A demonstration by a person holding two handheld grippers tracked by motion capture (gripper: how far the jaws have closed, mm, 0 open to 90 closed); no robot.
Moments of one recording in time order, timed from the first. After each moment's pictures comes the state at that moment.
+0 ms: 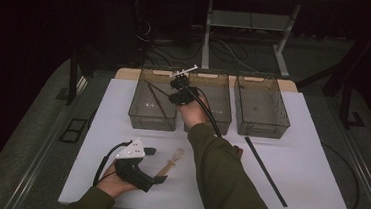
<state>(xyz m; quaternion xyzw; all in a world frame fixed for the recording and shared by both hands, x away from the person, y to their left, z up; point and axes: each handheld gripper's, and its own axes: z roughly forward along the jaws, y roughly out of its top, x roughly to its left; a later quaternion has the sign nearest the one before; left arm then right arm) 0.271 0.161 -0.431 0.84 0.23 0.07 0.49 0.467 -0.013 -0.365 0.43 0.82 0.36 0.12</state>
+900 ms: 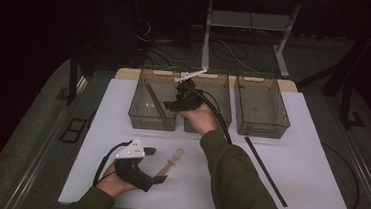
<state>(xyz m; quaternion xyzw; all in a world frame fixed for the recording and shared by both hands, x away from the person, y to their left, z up) 0.270 0.161 -0.431 0.83 0.24 0.07 0.49 0.442 -0.036 -0.352 0.36 0.83 0.41 0.08</state>
